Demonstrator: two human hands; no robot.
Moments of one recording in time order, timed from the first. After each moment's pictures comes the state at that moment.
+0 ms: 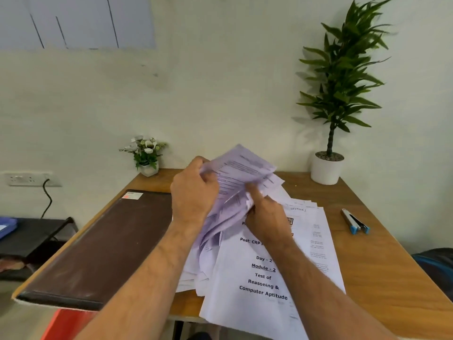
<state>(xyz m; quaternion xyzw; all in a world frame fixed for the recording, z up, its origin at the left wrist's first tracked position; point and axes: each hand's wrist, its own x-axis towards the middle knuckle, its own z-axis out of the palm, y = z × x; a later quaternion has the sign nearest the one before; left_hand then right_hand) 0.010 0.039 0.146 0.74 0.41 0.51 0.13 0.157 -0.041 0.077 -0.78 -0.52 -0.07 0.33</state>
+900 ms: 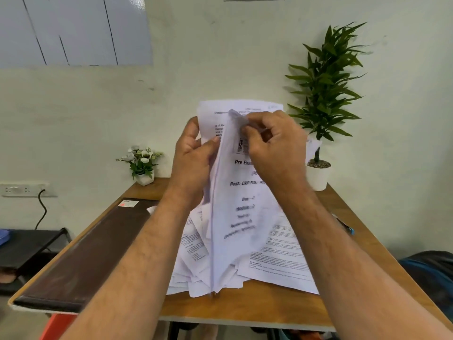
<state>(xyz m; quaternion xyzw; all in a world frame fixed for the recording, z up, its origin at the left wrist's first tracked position) -0.001 -0.020 0.239 0.59 0.06 0.54 0.60 0.124 -0.094 0.255 -0.55 -0.51 -0.24 0.61</state>
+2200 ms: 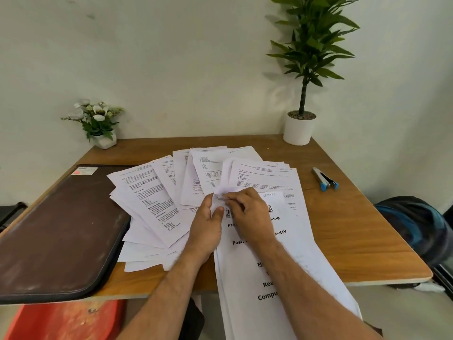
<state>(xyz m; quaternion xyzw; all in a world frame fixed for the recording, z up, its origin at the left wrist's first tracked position) 0.055 -0.016 -0.004 0.68 0.36 0.32 0.55 0.164 -0.073 -0.004 -0.73 -0.45 0.02 0.51</state>
